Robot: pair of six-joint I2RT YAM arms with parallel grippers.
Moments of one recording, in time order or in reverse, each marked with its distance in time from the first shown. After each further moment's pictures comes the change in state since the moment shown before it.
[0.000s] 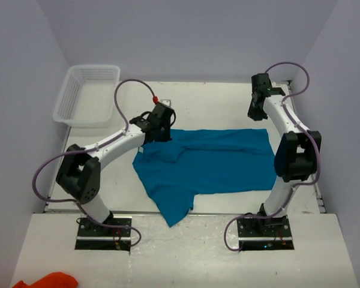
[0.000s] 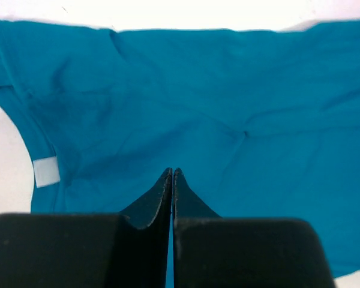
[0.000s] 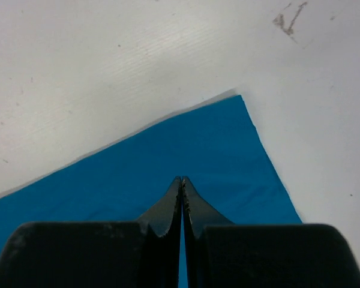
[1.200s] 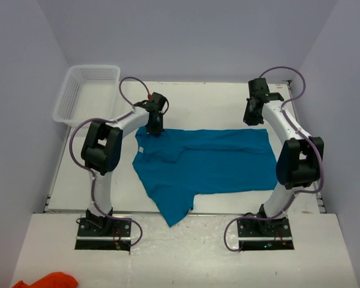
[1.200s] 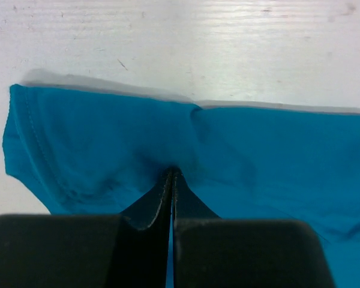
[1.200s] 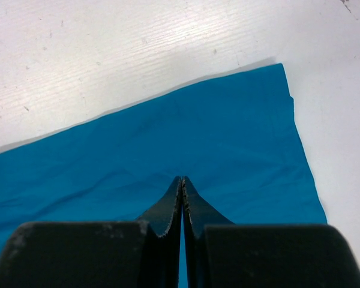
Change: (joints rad) left arm 0.211 0.427 0.293 -0.111 0.119 0.078; right arm 0.040 -0.057 -0.102 0.020 -0.113 -0.015
